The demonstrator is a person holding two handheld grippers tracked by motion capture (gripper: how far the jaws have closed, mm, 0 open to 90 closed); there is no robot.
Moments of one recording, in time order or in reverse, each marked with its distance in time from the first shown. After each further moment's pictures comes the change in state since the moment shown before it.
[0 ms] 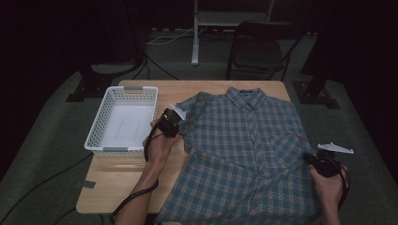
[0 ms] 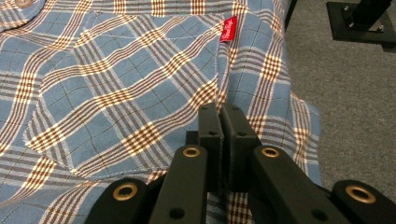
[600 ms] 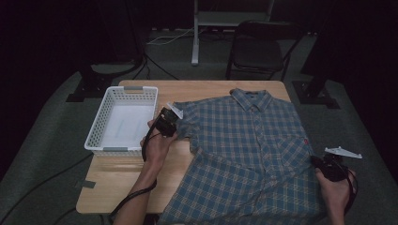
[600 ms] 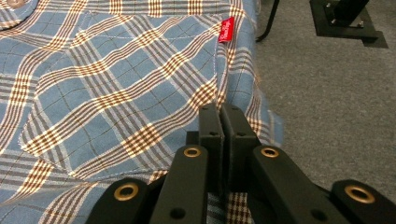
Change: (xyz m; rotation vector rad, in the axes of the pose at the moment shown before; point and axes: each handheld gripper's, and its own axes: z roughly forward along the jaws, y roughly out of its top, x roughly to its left) left arm 0.006 -0.002 0.001 0.016 0.029 -0.011; right arm -0.013 -0.011 -0.012 0.000 -0.046 0.021
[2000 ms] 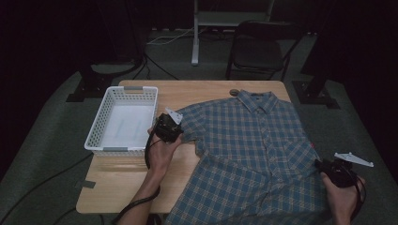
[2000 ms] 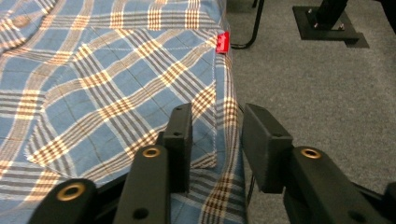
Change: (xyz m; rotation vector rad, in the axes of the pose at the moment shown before) left arm -0.015 -0.014 -0.017 -0.099 -0.134 -0.152; right arm -0.012 -0.014 -0.015 -0.055 -0.033 0.049
